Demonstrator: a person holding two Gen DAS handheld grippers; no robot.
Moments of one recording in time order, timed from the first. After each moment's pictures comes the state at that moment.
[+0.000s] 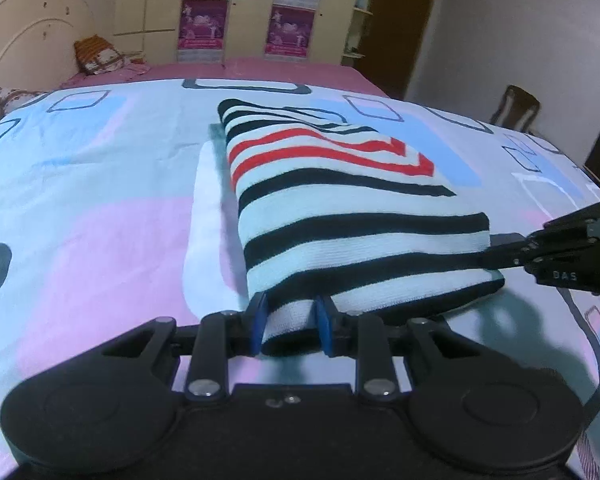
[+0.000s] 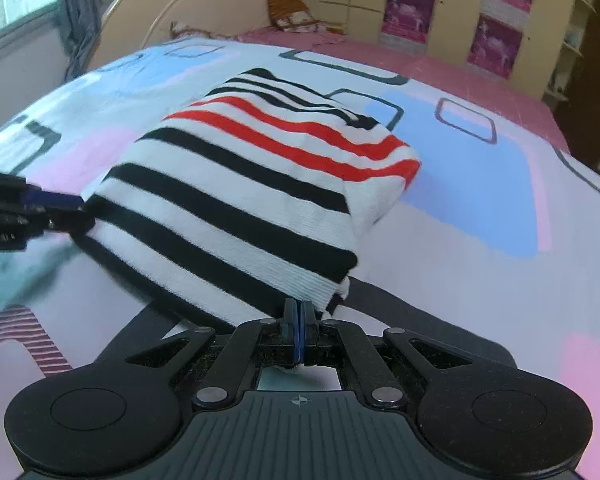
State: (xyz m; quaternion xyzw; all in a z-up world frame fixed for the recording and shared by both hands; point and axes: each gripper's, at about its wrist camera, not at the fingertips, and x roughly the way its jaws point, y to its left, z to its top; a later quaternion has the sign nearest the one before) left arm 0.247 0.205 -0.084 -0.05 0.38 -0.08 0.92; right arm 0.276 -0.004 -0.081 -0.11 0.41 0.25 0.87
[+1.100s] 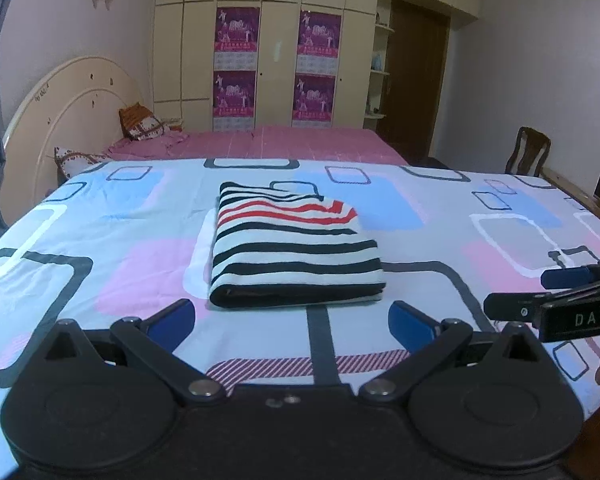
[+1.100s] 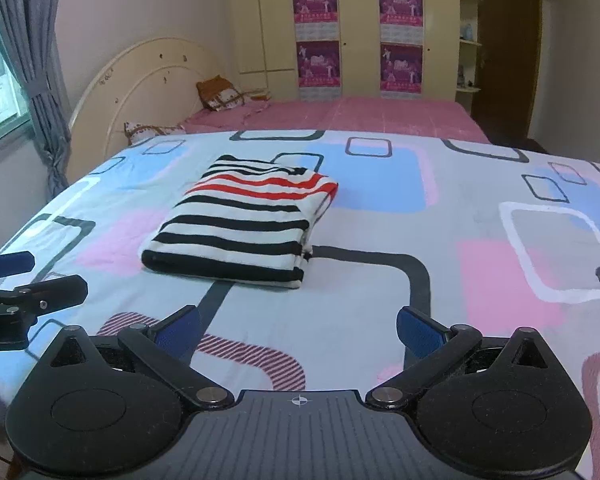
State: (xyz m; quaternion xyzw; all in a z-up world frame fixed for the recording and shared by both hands) left arm 0.081 0.113 0.021 -0.02 0.29 -0.01 0.96; right arm 0.085 -0.069 0.017 0.01 0.34 0.16 0.93
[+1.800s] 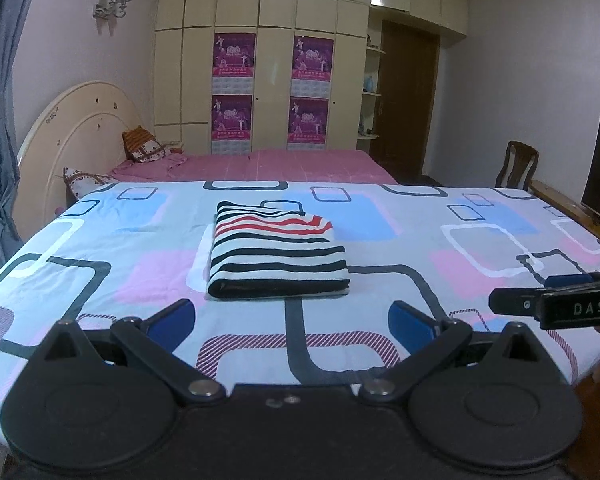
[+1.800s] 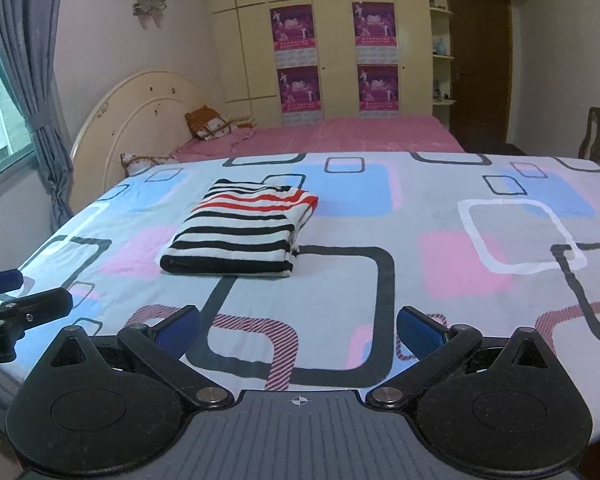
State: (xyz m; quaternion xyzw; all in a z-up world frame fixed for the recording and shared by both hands) left arm 0.002 0.089 0.053 -0.02 0.26 -0.01 0.97; right arm -0.008 -0.103 0.052 0.04 0.31 0.14 0.94
